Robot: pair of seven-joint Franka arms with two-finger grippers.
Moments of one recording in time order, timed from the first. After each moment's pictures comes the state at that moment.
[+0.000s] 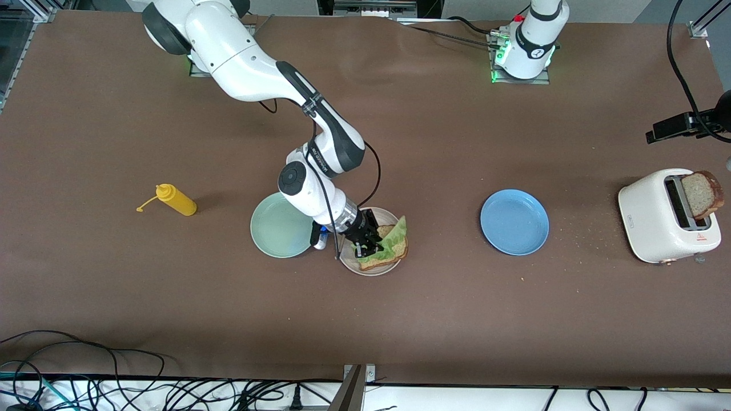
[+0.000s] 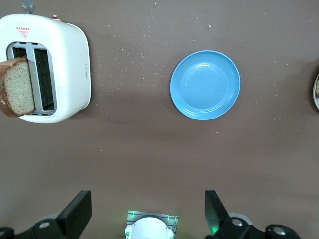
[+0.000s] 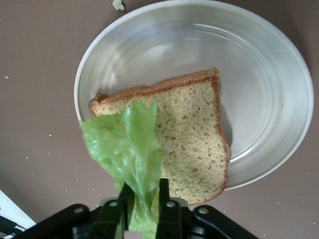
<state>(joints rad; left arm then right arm) 0.07 0.17 0.02 -1.34 -0.03 1.29 -0.05 0.59 0.99 0.10 -1.20 0.42 2.65 1.92</state>
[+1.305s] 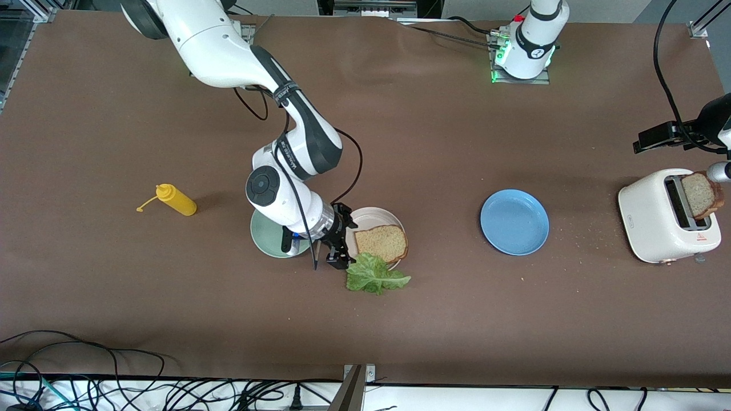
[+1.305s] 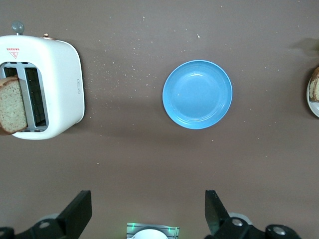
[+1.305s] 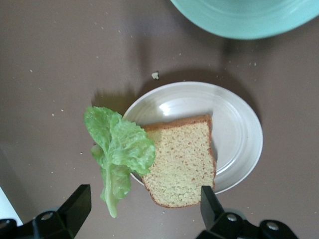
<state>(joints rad) 0.04 0.18 0.01 -1.34 -0.02 1.33 -0.05 0.56 0.87 0.00 -1.16 0.37 2.29 1.89</state>
